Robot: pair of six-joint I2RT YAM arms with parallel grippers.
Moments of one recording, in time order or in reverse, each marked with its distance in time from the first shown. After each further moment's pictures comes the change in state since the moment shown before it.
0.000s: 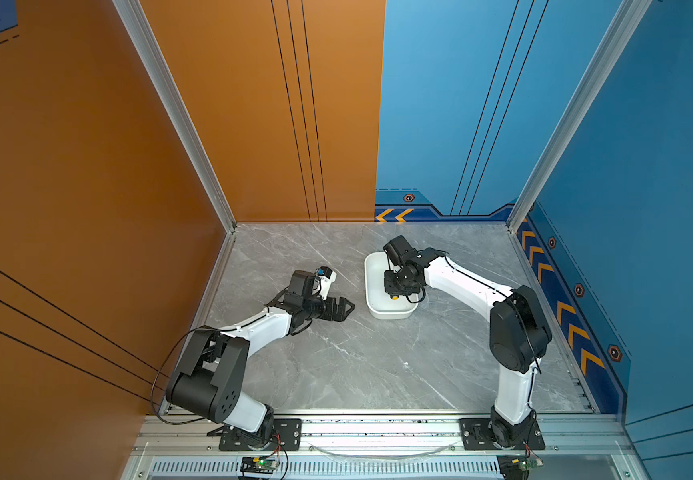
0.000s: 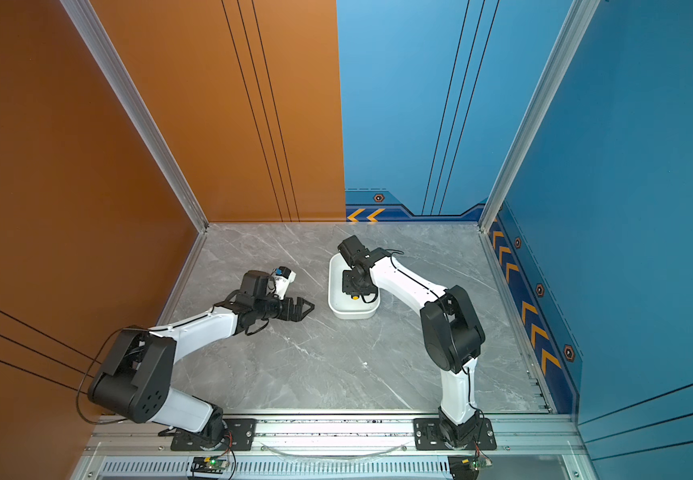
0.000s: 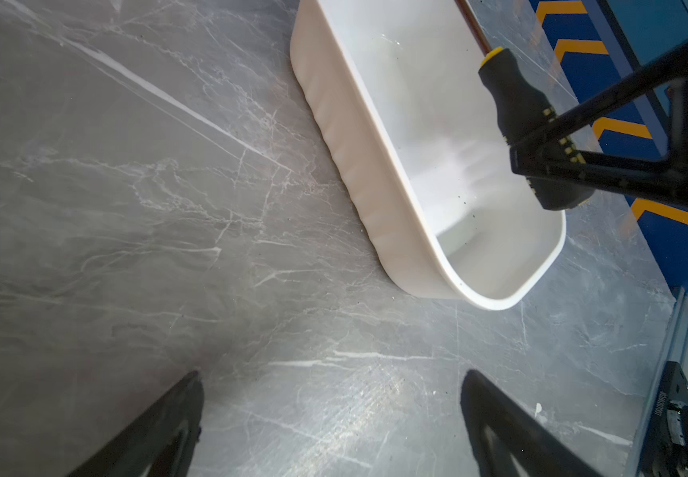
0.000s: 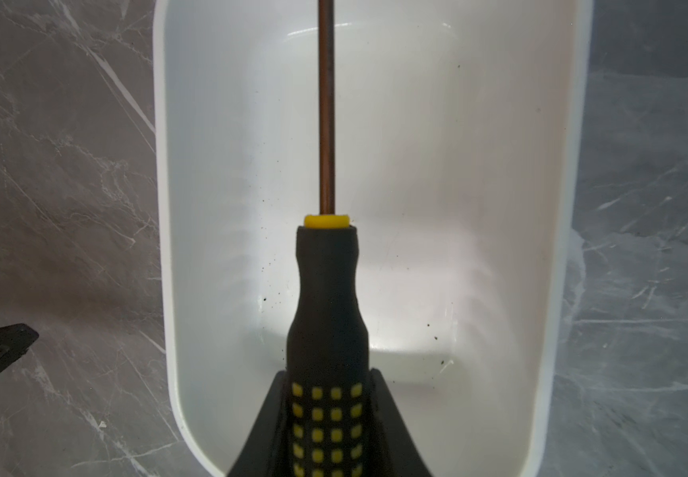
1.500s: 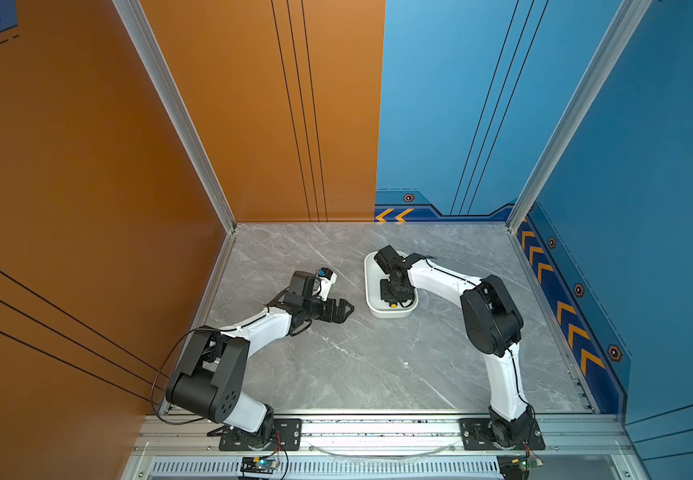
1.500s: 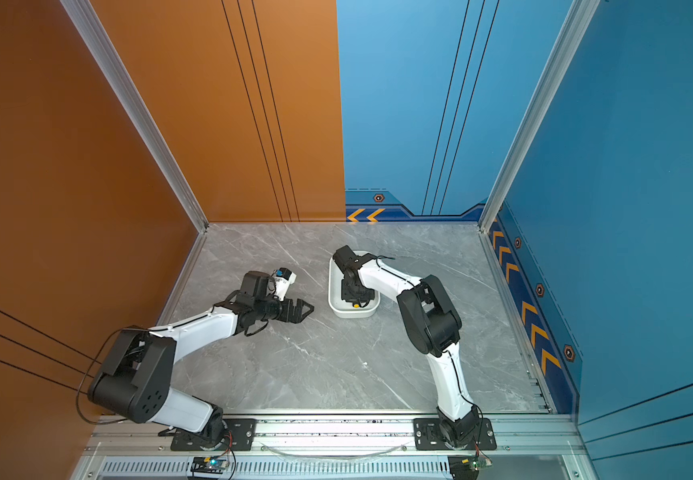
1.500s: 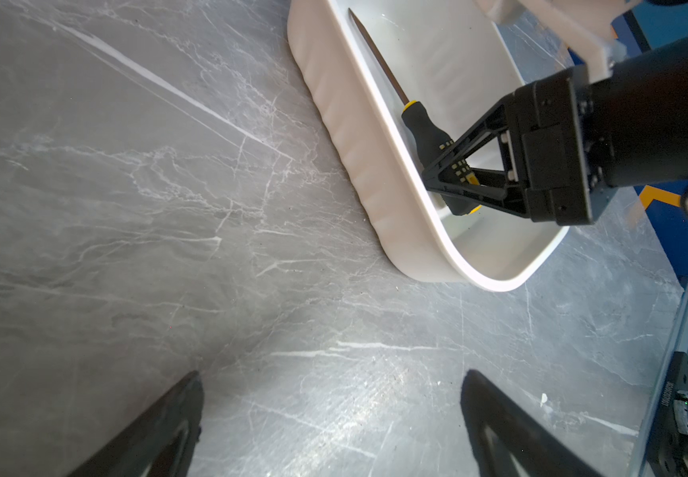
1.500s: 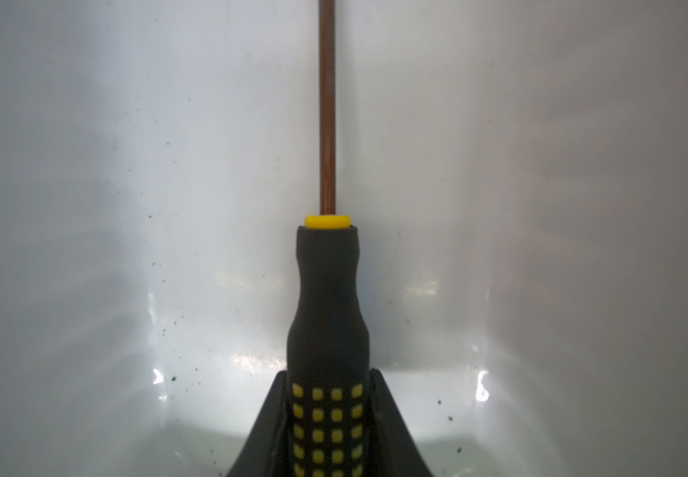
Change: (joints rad) left arm 0.000 0.000 0.000 -0.024 -0.001 0.020; right arm 0.002 0.191 0.051 -0.001 0.055 0.003
